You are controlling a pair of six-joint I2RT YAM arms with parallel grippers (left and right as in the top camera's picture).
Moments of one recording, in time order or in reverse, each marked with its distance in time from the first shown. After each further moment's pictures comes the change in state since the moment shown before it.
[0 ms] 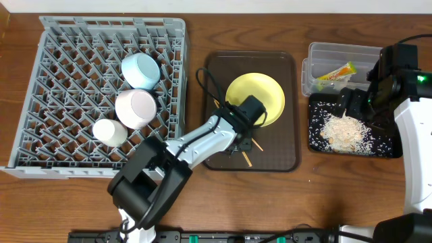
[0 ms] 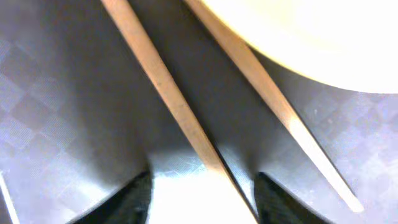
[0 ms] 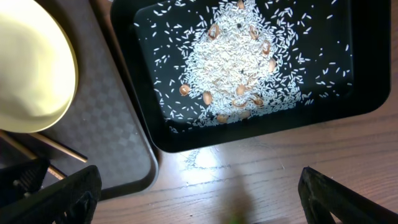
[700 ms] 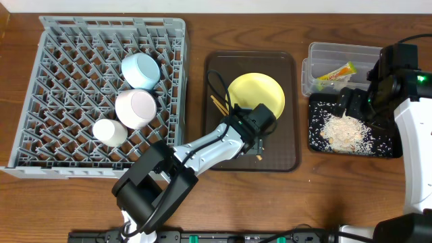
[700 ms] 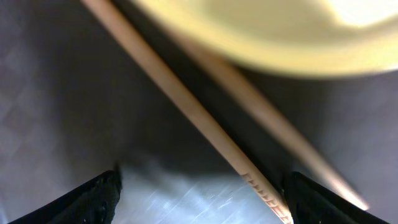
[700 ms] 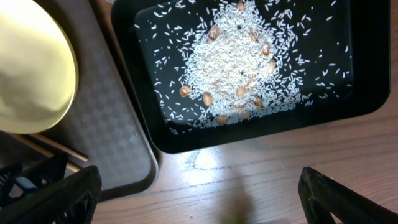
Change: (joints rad) left arm -0.081 0.000 -0.013 0.045 -0.142 0.011; right arm 0.000 0.000 0.000 0.004 0.000 0.000
